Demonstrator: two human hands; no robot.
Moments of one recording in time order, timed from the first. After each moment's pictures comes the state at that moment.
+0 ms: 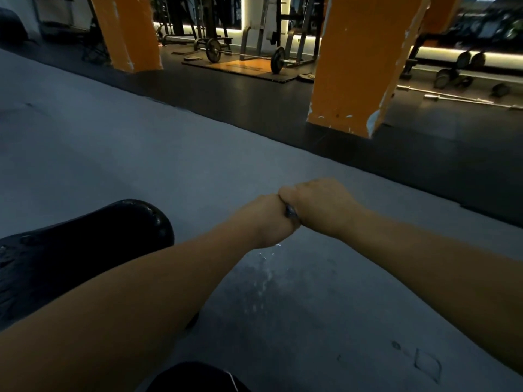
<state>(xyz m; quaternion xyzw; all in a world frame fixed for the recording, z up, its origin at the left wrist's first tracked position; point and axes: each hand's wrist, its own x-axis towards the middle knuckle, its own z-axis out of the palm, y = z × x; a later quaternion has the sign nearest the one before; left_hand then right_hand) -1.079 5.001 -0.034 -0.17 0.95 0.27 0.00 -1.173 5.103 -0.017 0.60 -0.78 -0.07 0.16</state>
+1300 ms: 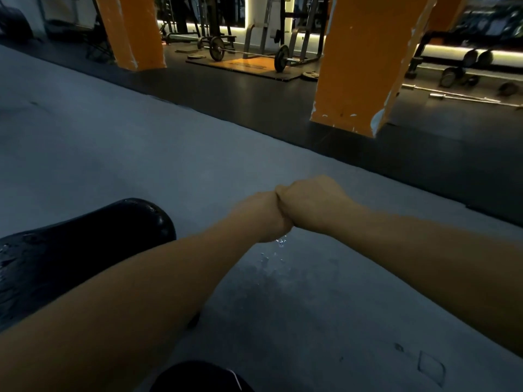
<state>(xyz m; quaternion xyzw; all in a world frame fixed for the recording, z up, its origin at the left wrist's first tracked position) -1.088 4.992 -0.033 -0.19 0.97 0.14 0.04 -1.160 5.081 -0.010 0.55 -0.81 -0.15 0.12</state>
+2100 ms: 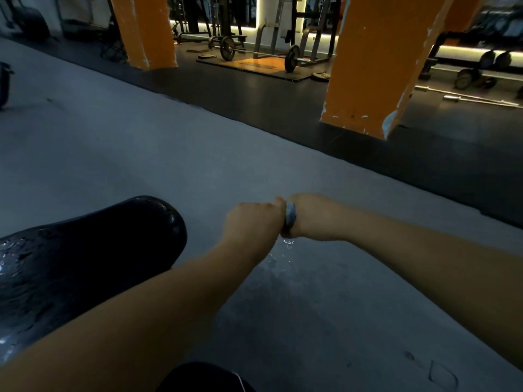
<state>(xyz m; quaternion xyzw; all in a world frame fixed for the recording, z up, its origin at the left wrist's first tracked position) -1.056 4.979 -0.062 -0.17 0.97 -0.11 -0.10 -1.156 5.067 -0.027 0.50 -0.85 0.02 -0.14</state>
